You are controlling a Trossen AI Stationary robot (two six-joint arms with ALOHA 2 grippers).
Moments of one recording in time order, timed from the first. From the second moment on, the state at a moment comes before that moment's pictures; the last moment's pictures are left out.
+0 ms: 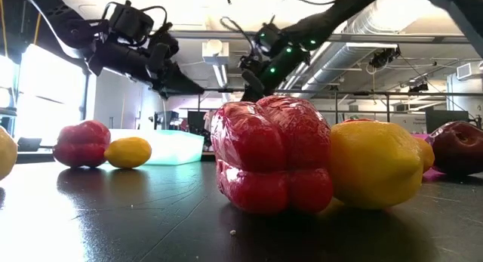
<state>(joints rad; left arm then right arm) 0.48 1.30 0.46 0.51 0.28 0.04 -0.53 1.94 1.48 -0.24 -0.15 -0.20</state>
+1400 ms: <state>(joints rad) 0.90 1.73 0.85 0.14 -0.02 0.08 -0.48 1.51 0.88 0.19 0.07 -0.04</state>
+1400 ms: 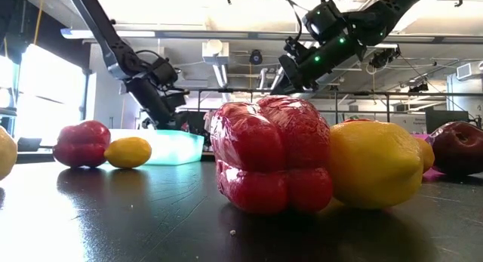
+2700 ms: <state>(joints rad) 0.80 1.62 0.85 -0.15 0.40 0.43 -0.45 1.51 0.88 0.15 0.10 -0.05</state>
